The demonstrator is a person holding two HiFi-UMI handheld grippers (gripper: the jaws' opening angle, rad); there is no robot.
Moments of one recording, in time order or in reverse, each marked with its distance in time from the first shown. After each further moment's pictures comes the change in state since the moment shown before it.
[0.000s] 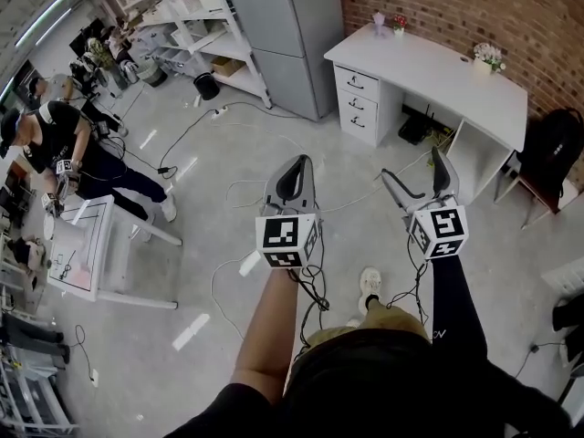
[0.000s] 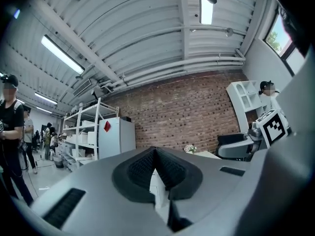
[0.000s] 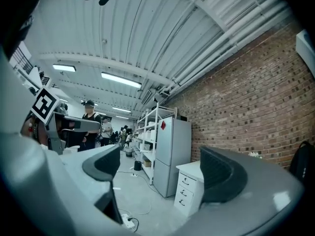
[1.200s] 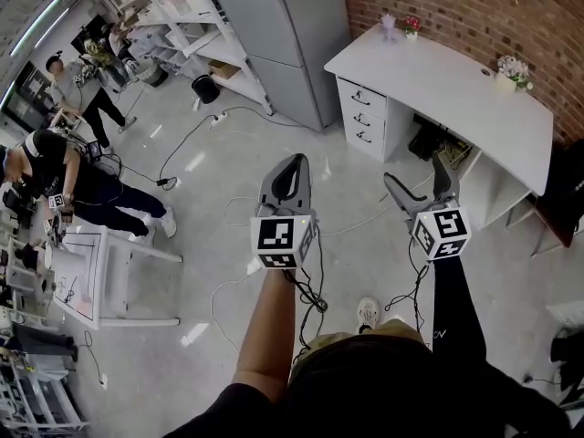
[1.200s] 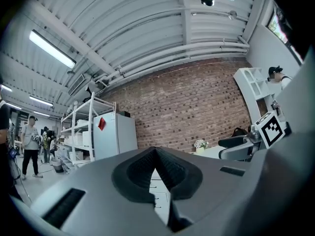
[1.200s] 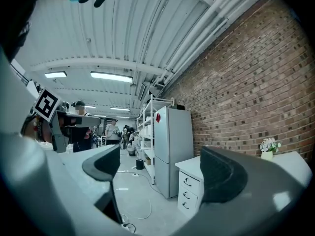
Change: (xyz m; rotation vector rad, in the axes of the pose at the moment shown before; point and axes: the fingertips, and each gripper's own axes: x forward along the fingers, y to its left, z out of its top) left arm 0.235 0.040 -0.020 0.055 0.047 0.015; right arm 0.190 -0.146 -0.068 0.102 0.058 0.055
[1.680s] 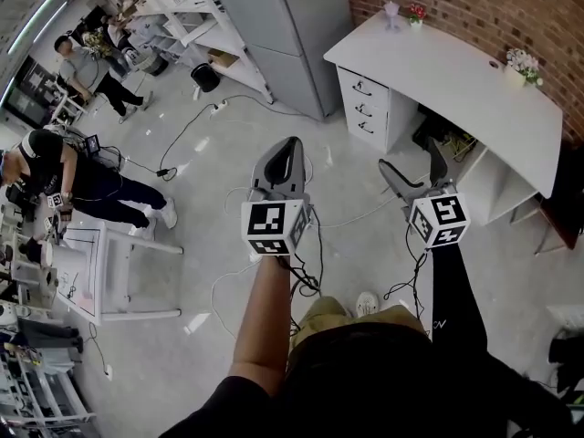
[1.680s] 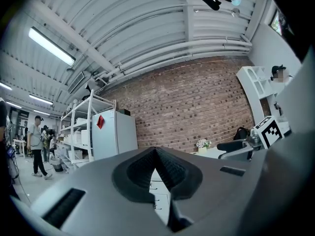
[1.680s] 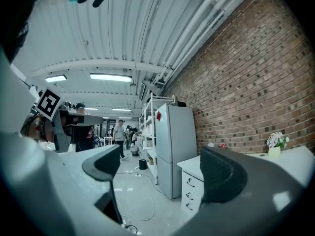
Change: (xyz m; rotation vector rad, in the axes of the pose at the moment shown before) left arm 0.052 0.007 0.002 -0.011 0.004 0.009; right arm 0.046 -0.029 -0.010 0.029 0.002 0.041
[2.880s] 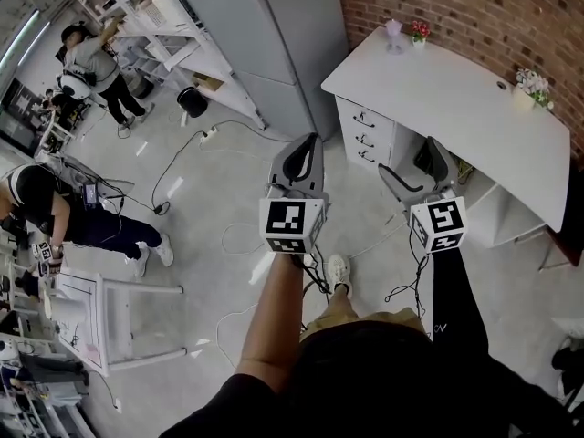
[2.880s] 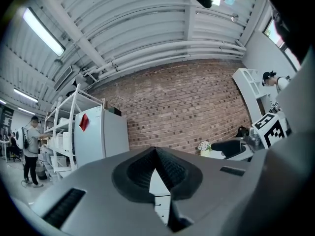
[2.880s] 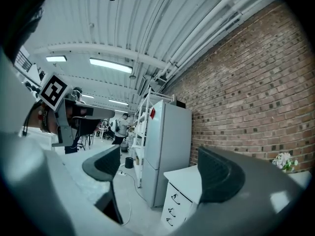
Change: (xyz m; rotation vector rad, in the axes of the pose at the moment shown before) left arm 0.186 0.057 -0.012 0.021 -0.055 -0.131; right arm 0.165 -0.059 -0.003 -0.156 0.004 -0.063
